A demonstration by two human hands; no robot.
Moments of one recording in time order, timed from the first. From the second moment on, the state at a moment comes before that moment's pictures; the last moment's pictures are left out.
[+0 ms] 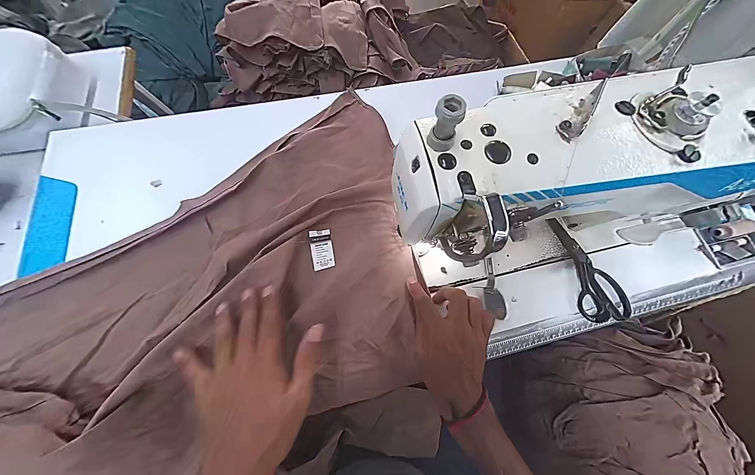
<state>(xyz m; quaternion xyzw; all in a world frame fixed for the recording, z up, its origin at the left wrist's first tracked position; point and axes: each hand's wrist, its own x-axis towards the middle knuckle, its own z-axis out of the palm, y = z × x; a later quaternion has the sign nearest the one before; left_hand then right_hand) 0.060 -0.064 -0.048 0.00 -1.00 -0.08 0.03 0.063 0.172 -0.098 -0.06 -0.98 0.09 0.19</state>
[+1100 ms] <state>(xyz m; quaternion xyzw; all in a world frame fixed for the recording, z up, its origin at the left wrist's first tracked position) -0.068 -0.003 -0.101 -0.46 -0.85 -0.23 0.07 0.028 0.198 -0.096 0.05 -0.95 0.20 0.24</state>
